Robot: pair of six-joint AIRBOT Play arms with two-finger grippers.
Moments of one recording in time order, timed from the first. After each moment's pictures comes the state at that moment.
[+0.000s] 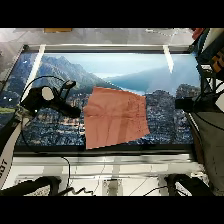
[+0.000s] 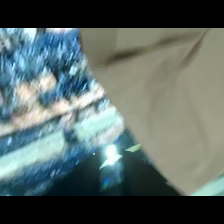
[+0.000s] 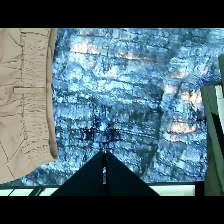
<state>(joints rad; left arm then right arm) -0.19 -1.33 1.15 1.33 -1.24 -1.27 0.09 -0.91 1.19 -1.67 1.33 1.68</state>
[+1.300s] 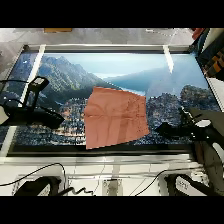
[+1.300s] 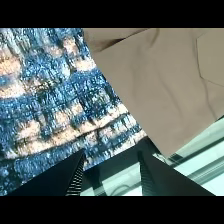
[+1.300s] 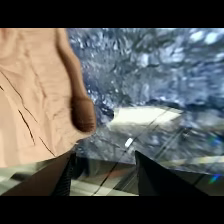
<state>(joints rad) -0.12 -0.82 1.04 1.31 -1.33 -1.22 -0.37 -1.19 0.56 -0.80 1.09 1.14</state>
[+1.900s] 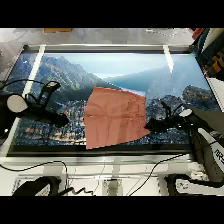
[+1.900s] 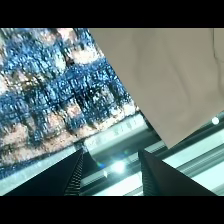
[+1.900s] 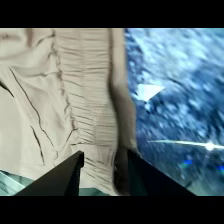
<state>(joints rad) -0.12 -1.01 1.04 1.31 -1.36 -1.23 -0.13 -1.42 0.74 -0.80 1.04 1.08</state>
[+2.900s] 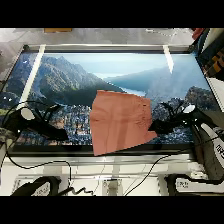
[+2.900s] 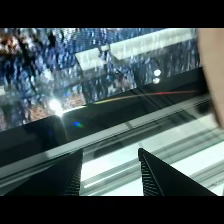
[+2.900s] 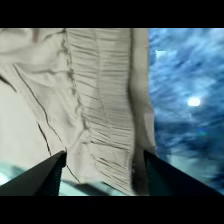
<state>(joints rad) 0.10 -1.13 0.75 1.20 -1.33 -1.15 -0.22 -1.45 0.85 -0.98 1.23 1.13</state>
